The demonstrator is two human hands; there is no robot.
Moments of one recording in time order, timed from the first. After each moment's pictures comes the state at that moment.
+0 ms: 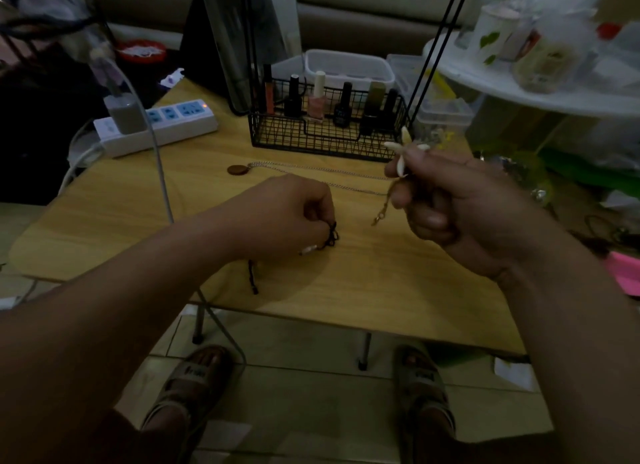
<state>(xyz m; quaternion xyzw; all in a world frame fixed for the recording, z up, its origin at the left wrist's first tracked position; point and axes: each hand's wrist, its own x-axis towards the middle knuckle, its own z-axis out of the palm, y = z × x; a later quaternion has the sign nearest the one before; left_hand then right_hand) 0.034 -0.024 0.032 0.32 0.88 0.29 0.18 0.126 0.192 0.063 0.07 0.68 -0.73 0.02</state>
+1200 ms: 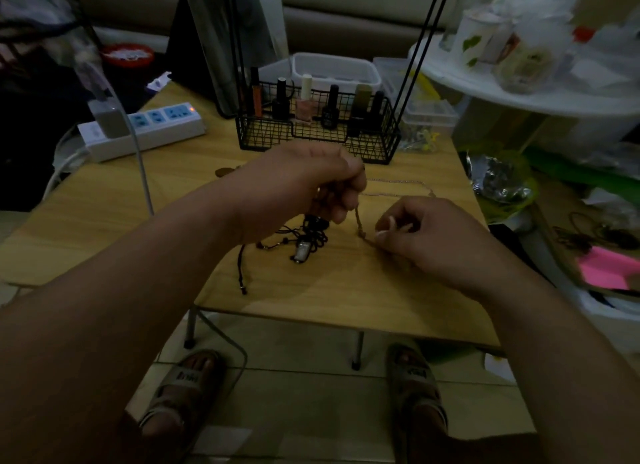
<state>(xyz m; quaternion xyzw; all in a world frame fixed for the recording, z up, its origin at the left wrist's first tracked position) 0.035 -0.004 0.054 0.30 0.70 0.58 0.29 0.142 0.189 0.043 0.16 0.92 -0.34 0.03</state>
